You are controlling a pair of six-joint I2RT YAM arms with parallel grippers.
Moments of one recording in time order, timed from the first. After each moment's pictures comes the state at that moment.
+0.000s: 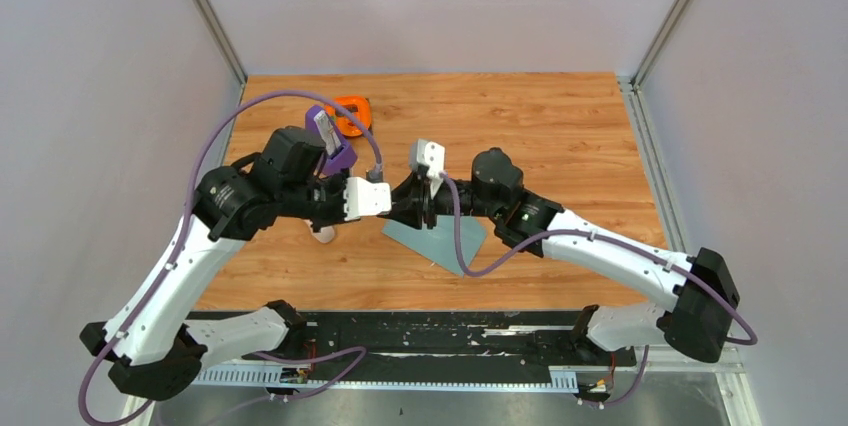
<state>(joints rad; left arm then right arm) -0.68 1.09 1.51 -1.32 0.34 0.79 0.99 1.28 1.01 0.23 -0.51 -0.11</state>
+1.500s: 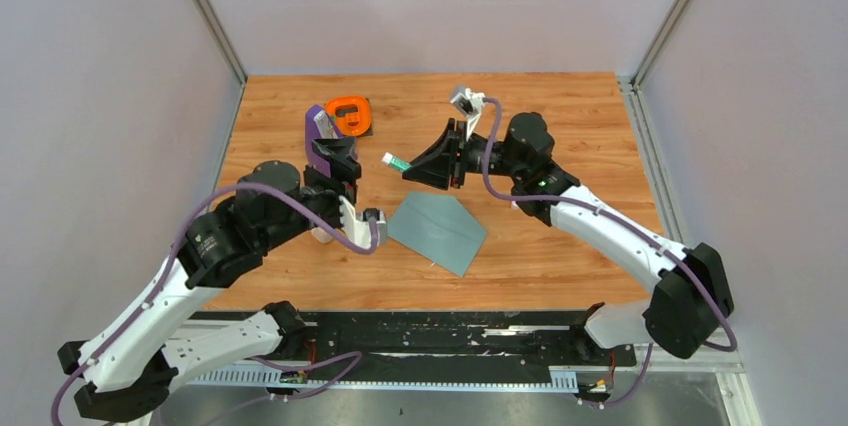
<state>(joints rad) -0.87 0.78 1.15 -0.71 -0.13 1.39 0.67 1.39 1.07 0.41 -0.80 0.56</state>
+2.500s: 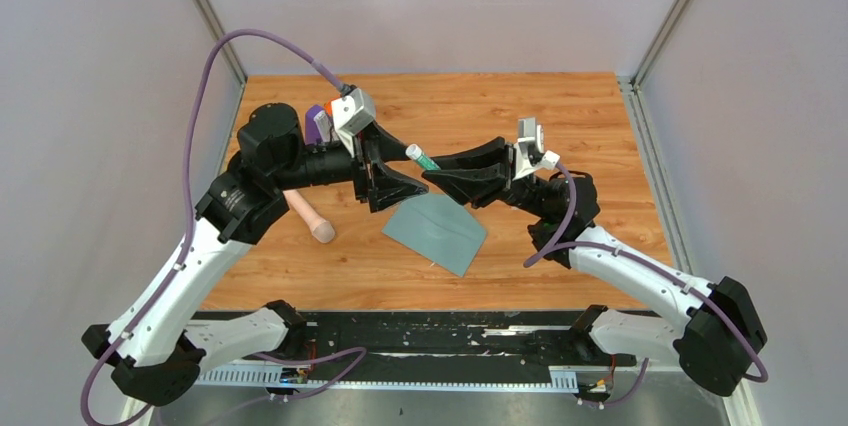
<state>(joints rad) -0.67 1.02 1.38 -0.44 0.67 -0.12 0.76 1.13 0.75 1.05 -0.56 0.42</state>
